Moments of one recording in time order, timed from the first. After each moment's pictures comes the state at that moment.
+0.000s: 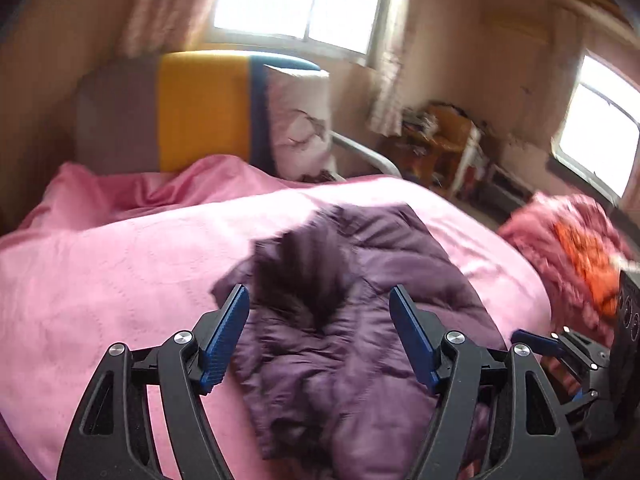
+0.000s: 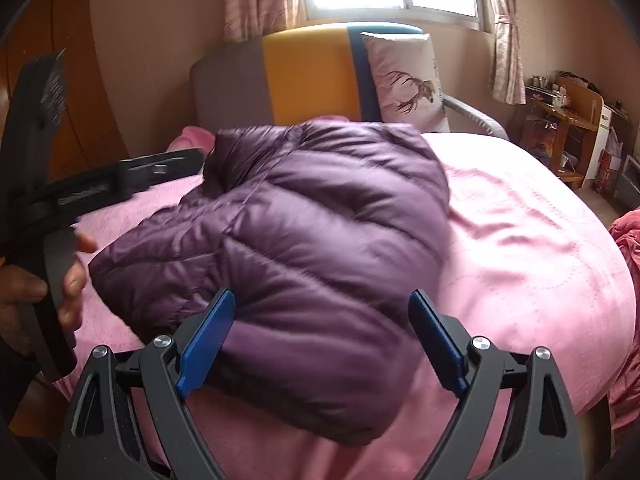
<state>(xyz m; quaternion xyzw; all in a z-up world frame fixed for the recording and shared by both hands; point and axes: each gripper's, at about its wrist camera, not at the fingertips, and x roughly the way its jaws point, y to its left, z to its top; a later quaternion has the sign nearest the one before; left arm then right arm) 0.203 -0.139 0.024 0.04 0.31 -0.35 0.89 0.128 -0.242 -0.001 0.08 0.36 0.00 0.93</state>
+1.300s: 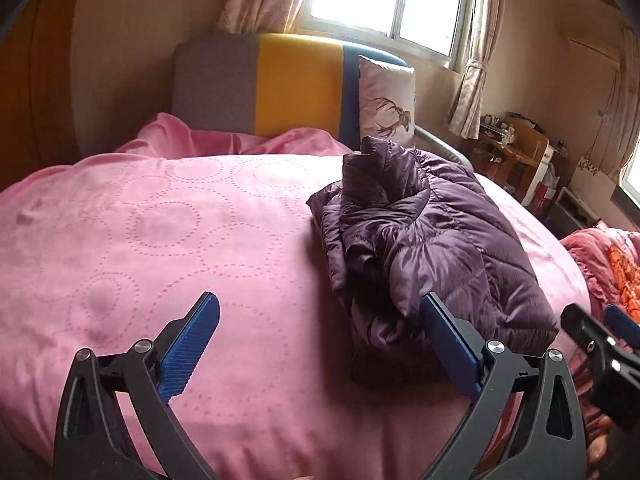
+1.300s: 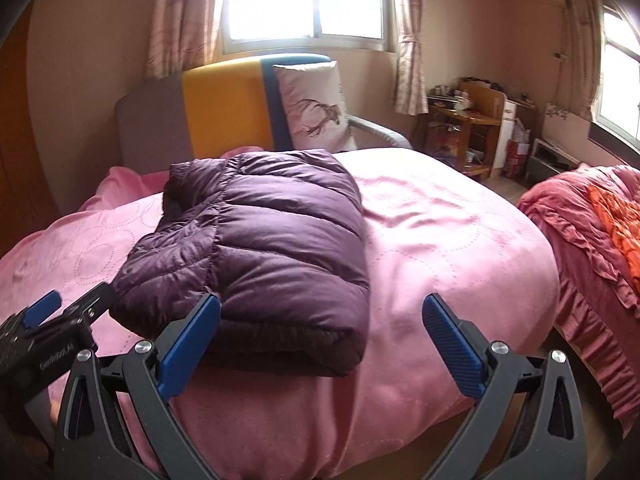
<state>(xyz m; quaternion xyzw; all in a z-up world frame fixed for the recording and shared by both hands) 0.117 -0.060 -0.005 0.00 0.33 -0.18 0.93 0.082 -0.212 0.009 0.10 0.31 -0.20 0.92</state>
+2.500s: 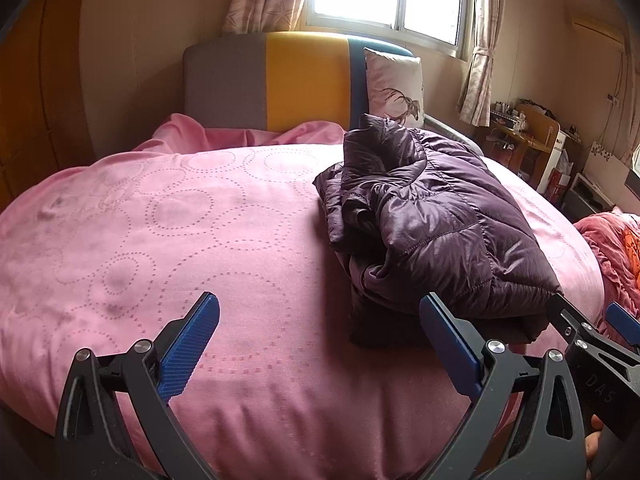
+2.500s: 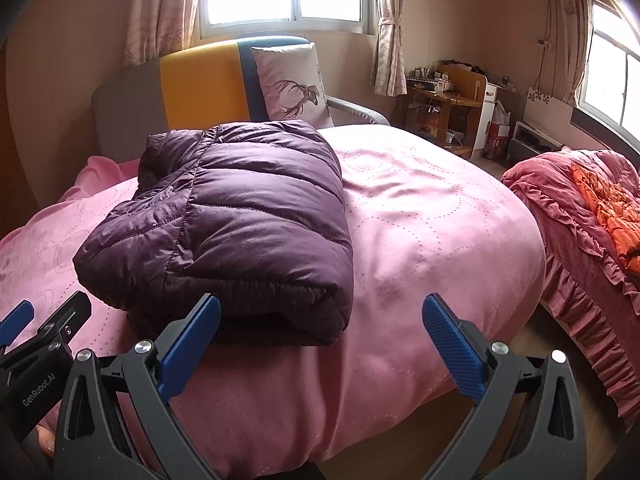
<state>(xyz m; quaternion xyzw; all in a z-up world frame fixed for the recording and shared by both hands) 0.088 -0.068 -0.013 0.03 0.33 -0.15 0.93 0.072 -0.209 -0.008 0.10 0.34 -0.24 0.91</state>
